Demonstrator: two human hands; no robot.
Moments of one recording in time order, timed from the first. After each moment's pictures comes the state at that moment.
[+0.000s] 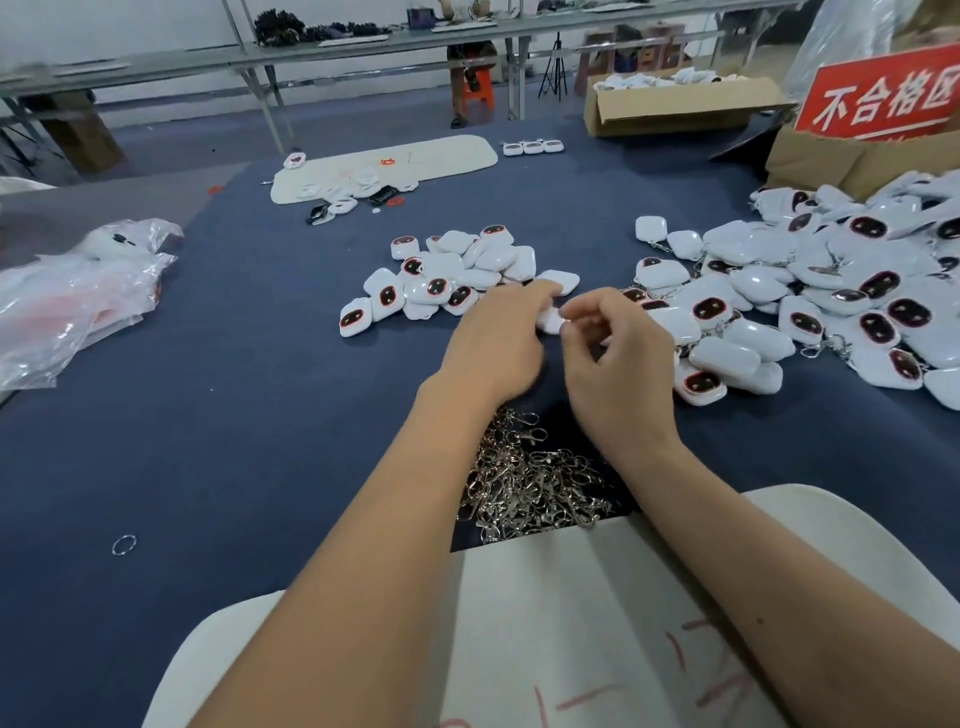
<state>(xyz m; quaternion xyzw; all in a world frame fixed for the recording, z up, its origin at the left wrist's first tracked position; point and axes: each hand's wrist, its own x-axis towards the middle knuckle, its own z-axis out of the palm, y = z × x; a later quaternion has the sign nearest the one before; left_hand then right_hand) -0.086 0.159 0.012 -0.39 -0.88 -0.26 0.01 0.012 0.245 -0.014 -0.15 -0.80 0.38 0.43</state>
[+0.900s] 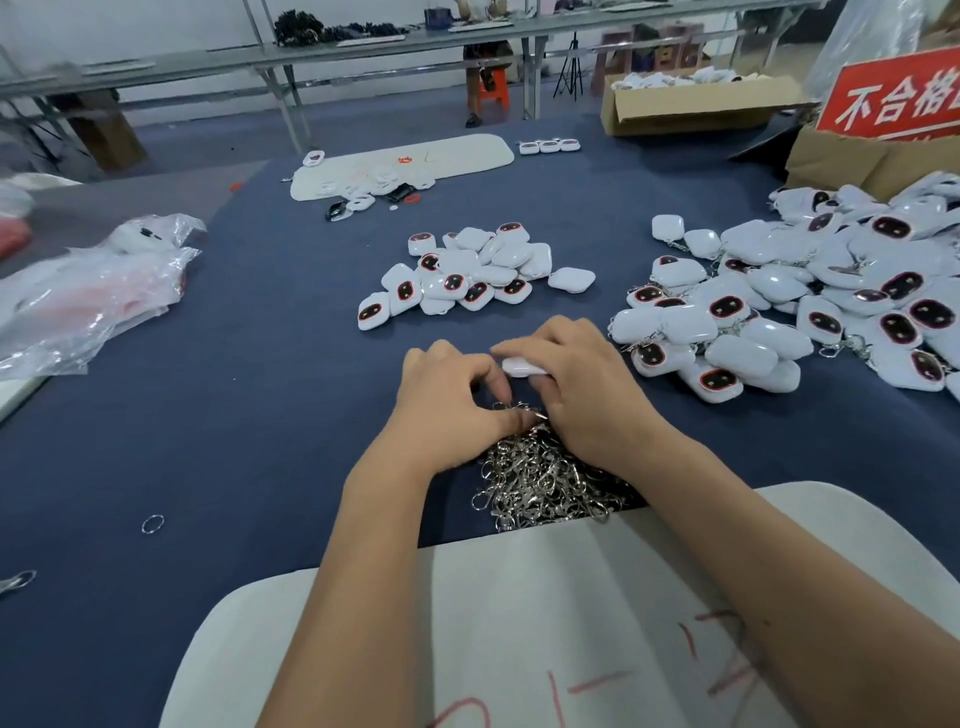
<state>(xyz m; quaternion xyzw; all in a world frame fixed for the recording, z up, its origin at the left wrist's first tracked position) -0.053 0.079 0.000 -0.27 -0.91 -0.30 -0.07 0.007 0.240 -0.021 -0.01 -0.96 0.22 0.18</state>
